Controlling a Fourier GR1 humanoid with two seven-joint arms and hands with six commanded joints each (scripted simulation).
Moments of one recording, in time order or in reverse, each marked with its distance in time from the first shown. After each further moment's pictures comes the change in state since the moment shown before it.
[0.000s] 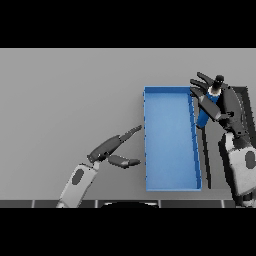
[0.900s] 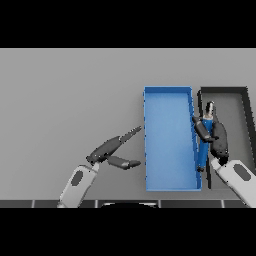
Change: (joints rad) left arm 0.008 0.000 -0.012 -0.020 -0.003 0.004 0.021; right arm 0.216 -0.402 0.538 0.041 -0.188 -0.614 -0.034
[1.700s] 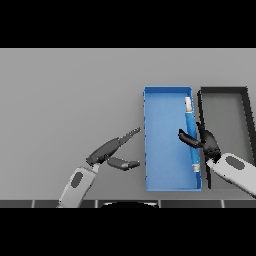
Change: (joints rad) left arm 0.022 0.005 -0.004 -0.011 -0.008 0.008 0.004; right arm -0.399 -0.210 0.590 0.127 -0.282 0.079 0.034
